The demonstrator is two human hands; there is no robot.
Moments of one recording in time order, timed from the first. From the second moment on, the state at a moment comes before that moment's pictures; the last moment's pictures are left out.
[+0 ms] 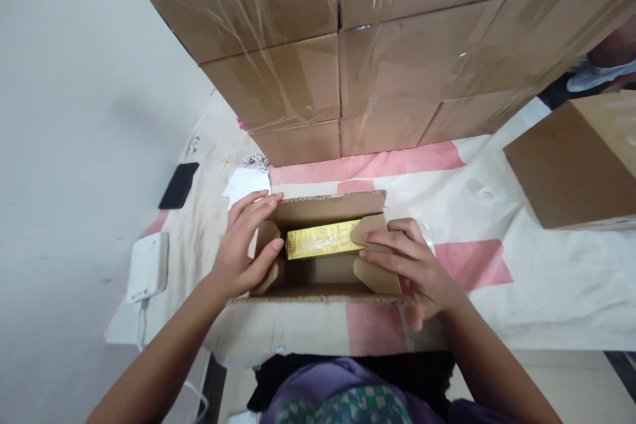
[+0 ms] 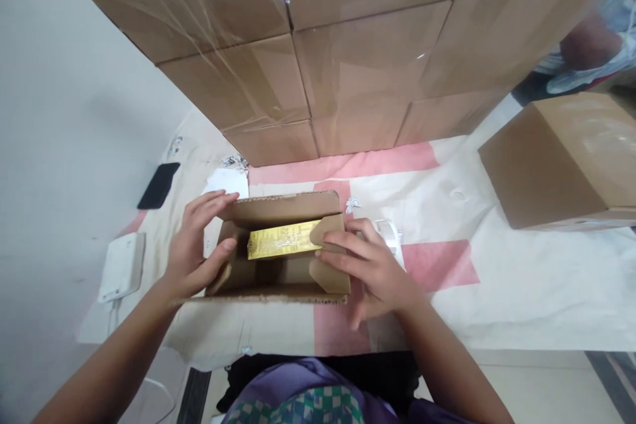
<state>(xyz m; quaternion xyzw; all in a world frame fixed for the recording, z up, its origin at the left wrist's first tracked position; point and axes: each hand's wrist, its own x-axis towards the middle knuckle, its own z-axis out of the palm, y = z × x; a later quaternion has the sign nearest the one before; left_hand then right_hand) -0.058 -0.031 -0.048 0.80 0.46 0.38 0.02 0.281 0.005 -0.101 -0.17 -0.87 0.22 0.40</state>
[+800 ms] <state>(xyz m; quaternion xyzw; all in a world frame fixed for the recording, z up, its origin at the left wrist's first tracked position) 0.072 -0.084 -0.048 0.90 0.29 0.34 -0.02 0.349 -0.052 -0.123 -0.64 -0.56 0.36 0.37</state>
